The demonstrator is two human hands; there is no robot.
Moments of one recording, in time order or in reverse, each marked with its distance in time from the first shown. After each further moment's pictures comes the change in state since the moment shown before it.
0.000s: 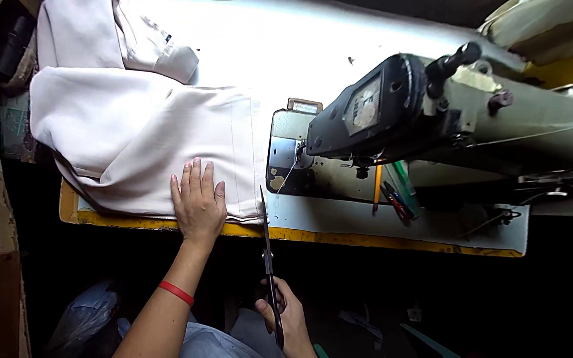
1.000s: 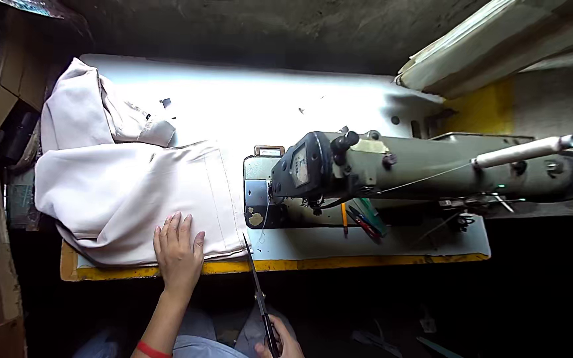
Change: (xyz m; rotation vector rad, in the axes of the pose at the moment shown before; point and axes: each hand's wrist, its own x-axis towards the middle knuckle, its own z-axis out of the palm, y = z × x) left_hand -0.001 -0.018 -0.018 -0.046 0.052 0.070; right_hand -0.016 -0.002 -0.018 -0.102 -0.132 0.081
